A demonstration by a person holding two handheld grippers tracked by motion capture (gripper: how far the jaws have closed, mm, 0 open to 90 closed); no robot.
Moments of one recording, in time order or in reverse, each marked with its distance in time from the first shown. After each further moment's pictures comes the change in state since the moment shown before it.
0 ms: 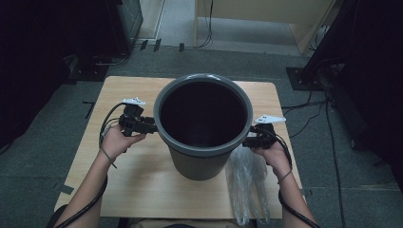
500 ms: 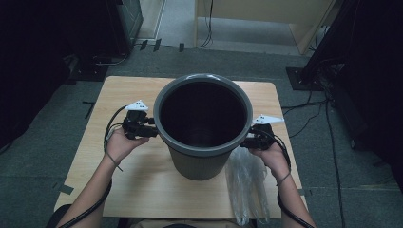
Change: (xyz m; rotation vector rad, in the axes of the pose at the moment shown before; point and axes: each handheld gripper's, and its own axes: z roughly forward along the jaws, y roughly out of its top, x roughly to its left) left arm -0.009 -0.009 0.009 -0.079 0.009 0.115; right arm 0.017 0.006 -0.007 -0.008 0.004 -0.018
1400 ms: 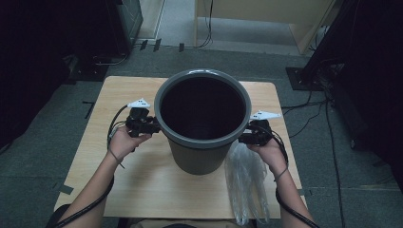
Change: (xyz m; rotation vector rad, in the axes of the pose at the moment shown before) left arm 0.006 0.002 0.014 -0.020 -0.024 -0.038; right arm -0.001 0.012 0.008 0.001 -0.021 -0.020
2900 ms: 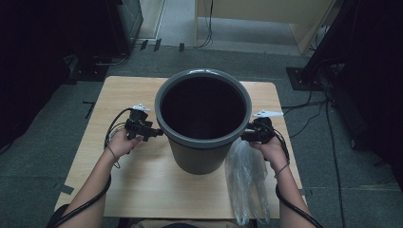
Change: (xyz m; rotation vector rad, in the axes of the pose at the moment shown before) left arm 0.038 -0.025 0.022 0.176 0.152 -0.086; right arm -0.023 -0.008 0.012 0.039 -0.015 0.101
